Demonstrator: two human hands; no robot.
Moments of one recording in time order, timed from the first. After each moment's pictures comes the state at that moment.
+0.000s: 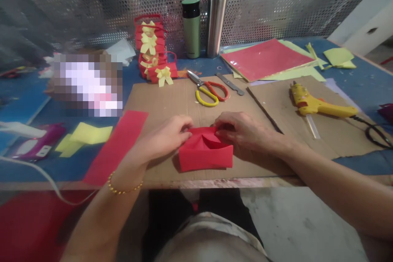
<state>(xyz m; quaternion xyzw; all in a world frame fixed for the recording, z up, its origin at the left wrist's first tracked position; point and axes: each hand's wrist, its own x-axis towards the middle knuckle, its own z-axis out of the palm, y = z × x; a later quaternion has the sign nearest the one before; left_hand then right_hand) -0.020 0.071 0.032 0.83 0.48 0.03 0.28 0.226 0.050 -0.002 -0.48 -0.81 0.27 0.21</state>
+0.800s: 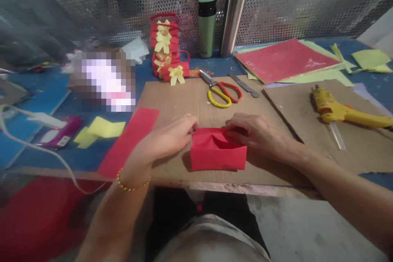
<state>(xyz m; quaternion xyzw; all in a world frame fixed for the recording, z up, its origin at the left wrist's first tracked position) -0.035 0.067 0.032 0.85 0.47 0.00 0.25 0.228 0.050 -0.014 -0.44 -0.84 0.21 0.23</state>
